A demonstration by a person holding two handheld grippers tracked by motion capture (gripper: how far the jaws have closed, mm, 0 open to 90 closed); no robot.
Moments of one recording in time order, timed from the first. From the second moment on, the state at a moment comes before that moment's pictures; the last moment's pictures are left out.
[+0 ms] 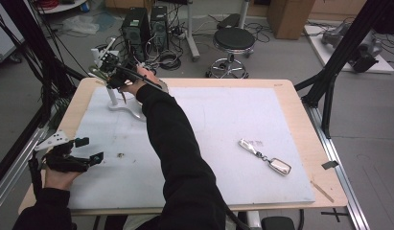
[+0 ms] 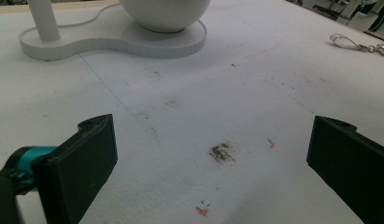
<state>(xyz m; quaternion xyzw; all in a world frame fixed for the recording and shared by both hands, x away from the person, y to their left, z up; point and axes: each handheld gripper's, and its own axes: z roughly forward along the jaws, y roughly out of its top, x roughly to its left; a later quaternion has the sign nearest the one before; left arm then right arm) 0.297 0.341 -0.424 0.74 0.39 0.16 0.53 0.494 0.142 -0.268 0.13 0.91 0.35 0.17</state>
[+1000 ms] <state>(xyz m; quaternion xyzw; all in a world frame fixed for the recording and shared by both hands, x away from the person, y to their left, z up) 0.297 0.341 -0.425 0.74 0.40 0.16 0.53 0.504 0.105 -0.281 0.19 0.90 0.36 0.14</state>
